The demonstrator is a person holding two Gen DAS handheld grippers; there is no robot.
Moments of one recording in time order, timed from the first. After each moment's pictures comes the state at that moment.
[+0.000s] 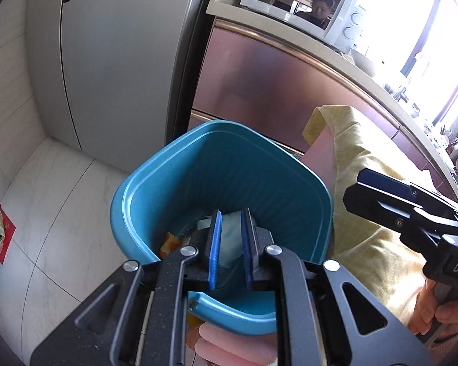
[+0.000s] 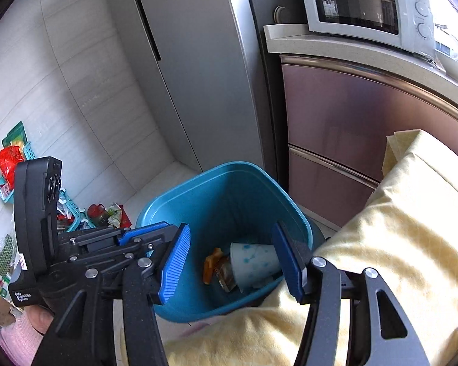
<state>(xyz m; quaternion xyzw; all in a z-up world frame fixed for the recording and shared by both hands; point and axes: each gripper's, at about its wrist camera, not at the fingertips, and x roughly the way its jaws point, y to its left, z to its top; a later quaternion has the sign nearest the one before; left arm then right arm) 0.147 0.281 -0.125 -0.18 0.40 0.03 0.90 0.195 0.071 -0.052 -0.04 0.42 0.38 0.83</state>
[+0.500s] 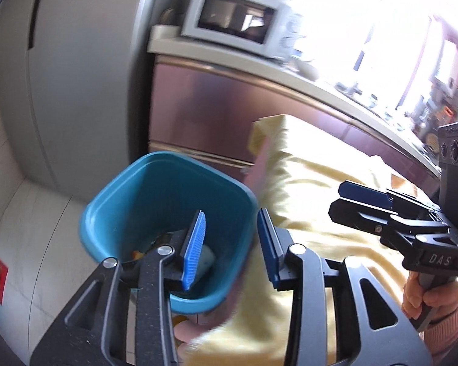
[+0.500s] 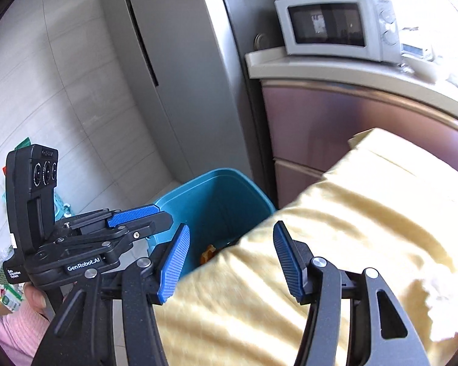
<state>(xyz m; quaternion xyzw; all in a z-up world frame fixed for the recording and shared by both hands) 0.113 0.215 -0.067 -0.12 0.34 -0.06 0.93 0.157 -0.017 -0.022 0.00 0.37 0.36 0.85</state>
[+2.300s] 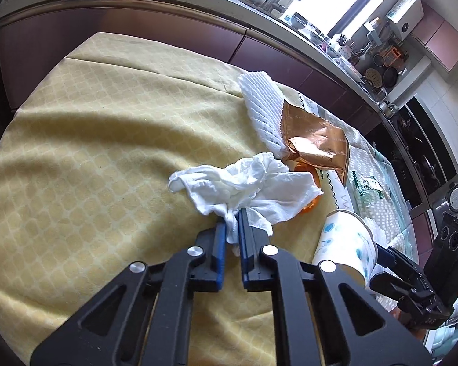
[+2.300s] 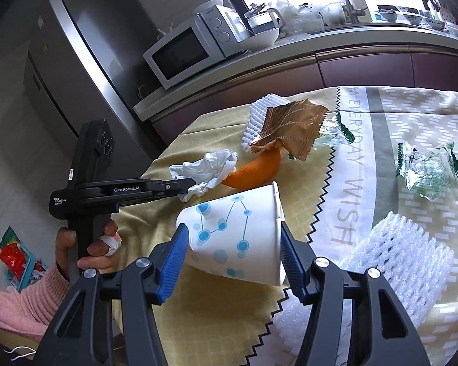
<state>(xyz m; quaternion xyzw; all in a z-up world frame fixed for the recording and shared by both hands) 0.224 -0.062 -0.098 -0.13 0.48 -0.25 0.83 0.086 -0.294 -0.050 0.16 0.38 0.21 0.89</state>
